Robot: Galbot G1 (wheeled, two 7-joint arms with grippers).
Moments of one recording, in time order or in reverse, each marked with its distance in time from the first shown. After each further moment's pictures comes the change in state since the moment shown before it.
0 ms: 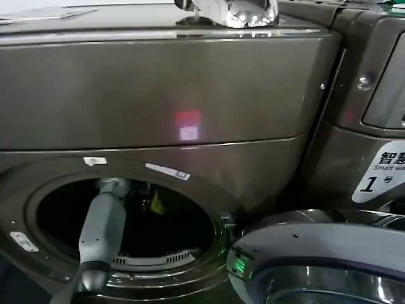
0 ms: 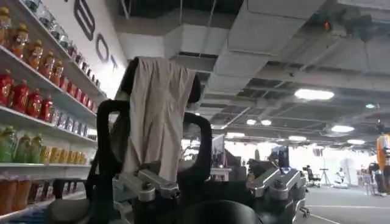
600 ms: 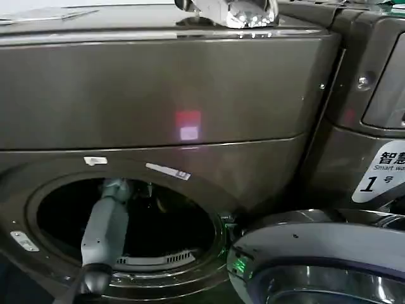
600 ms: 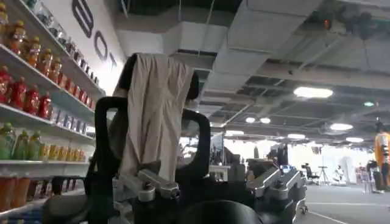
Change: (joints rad) left arm 0.041 -0.018 -0.005 -0.013 -0.103 0.043 -0.117; right arm 0.006 0.006 0.006 0.018 -0.002 0.002 -0.021
